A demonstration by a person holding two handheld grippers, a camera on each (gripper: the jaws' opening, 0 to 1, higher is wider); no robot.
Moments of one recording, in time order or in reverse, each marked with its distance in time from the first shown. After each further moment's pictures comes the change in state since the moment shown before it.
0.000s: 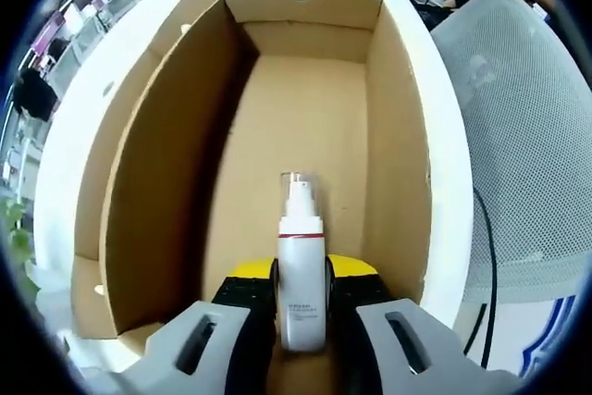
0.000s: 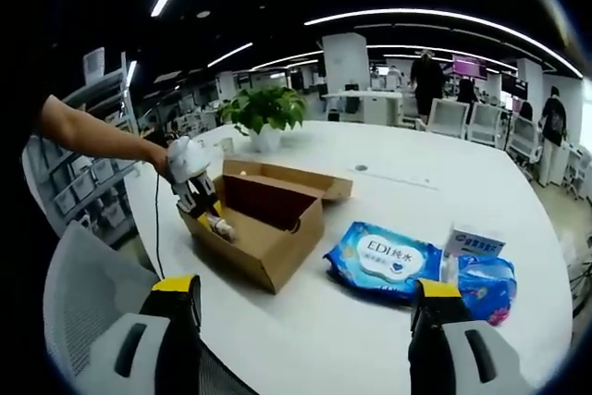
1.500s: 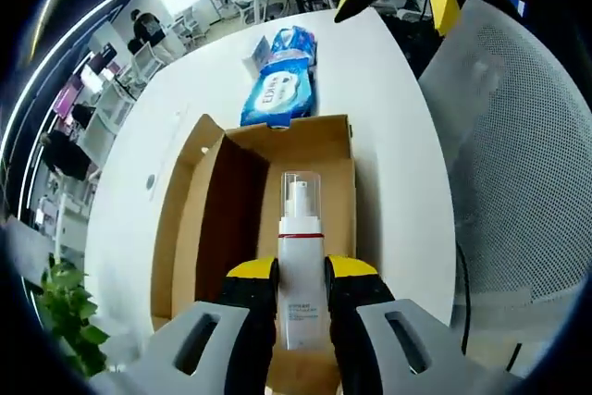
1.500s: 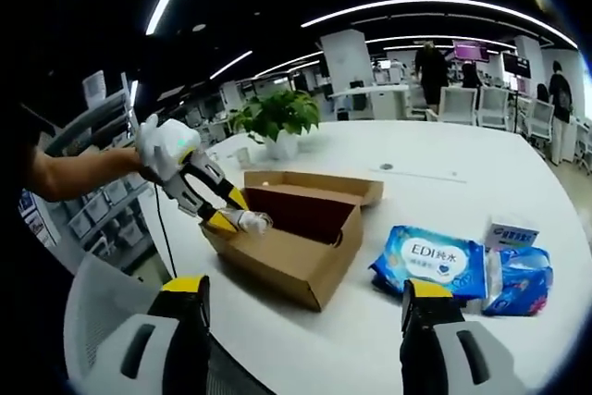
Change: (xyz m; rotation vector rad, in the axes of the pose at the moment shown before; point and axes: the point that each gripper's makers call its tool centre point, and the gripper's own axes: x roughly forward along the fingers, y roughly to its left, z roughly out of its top) left arm -0.061 -0.022 0.088 0.169 -0.175 0.194; right arm 0.027 0.051 0.017 0.089 -0.015 0.083
